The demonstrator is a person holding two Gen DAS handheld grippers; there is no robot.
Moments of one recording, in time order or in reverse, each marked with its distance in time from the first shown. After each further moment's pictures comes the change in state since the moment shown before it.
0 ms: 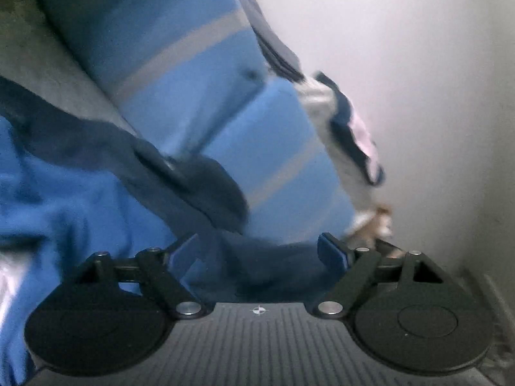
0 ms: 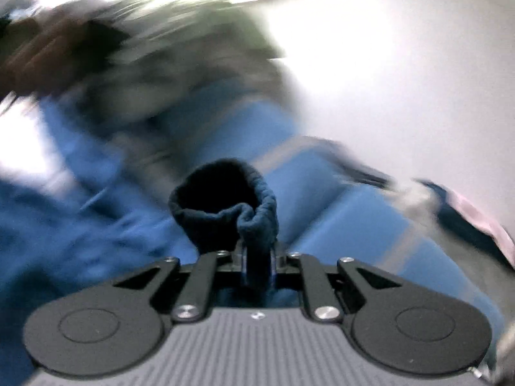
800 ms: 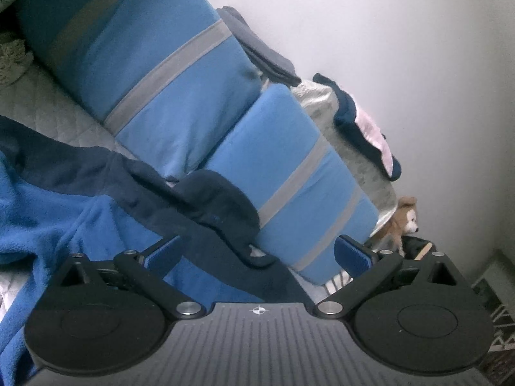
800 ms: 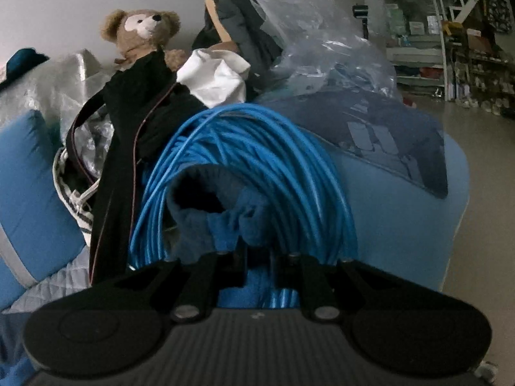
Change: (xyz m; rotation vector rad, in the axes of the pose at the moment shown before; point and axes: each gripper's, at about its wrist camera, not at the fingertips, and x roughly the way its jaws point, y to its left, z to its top) left arm 0.025 -0.028 -0.023 0.124 -0.040 0.063; right arm -0.224 -0.327 -0.310 1.096 0.536 -1.085
